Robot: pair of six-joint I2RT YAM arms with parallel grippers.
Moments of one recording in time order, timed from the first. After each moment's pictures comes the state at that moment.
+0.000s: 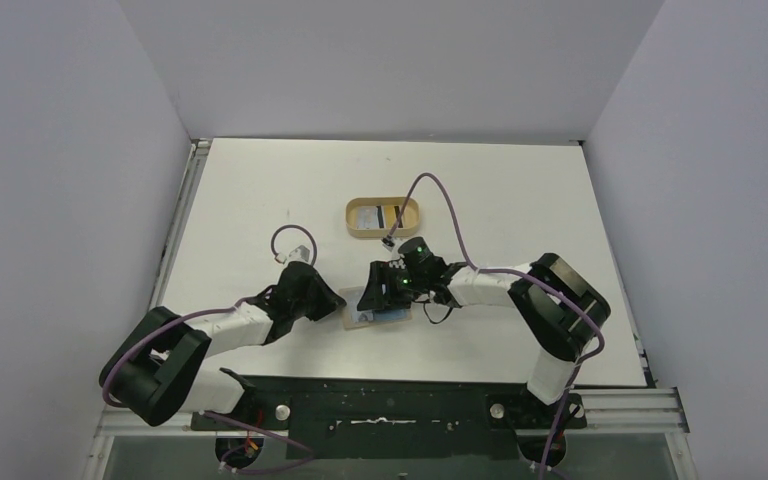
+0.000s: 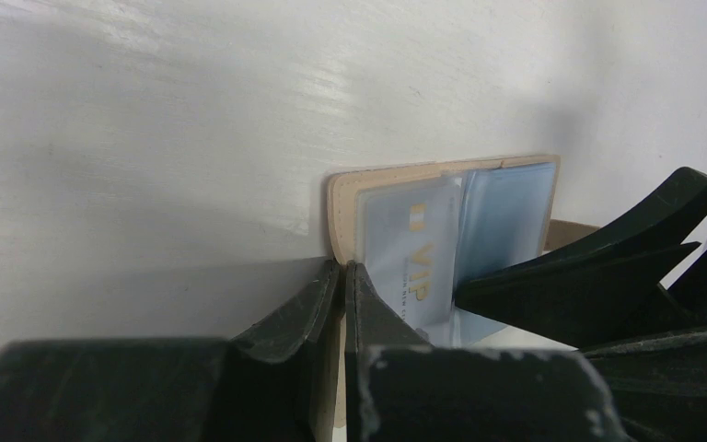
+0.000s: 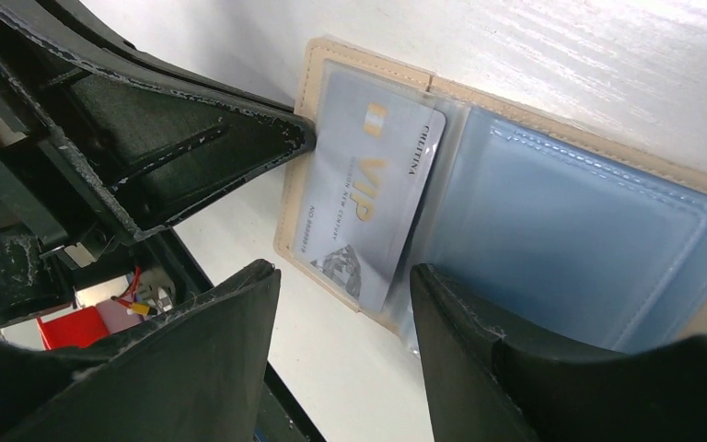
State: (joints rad) left arm -0.58 1.35 0.37 0.21 0.00 -1.01; right arm 0.77 1.75 0.83 0.15 -0.44 0.72
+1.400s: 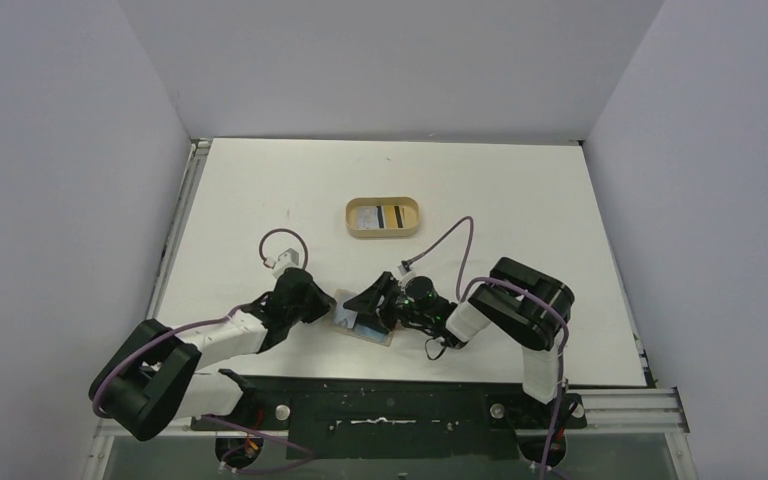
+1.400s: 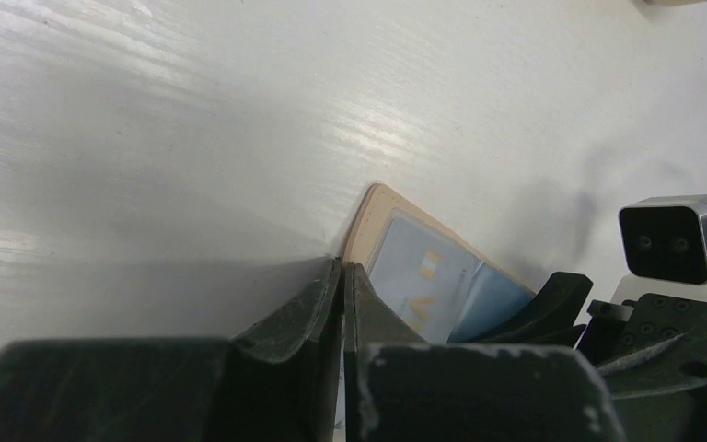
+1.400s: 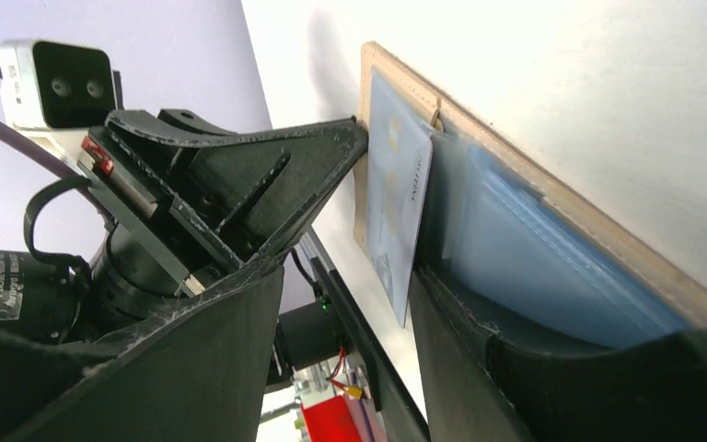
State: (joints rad) left arm -0.59 1.28 0.32 0.19 -0.14 -1.04; right arm 0.88 1.93 0.55 1.00 -0.26 1.48
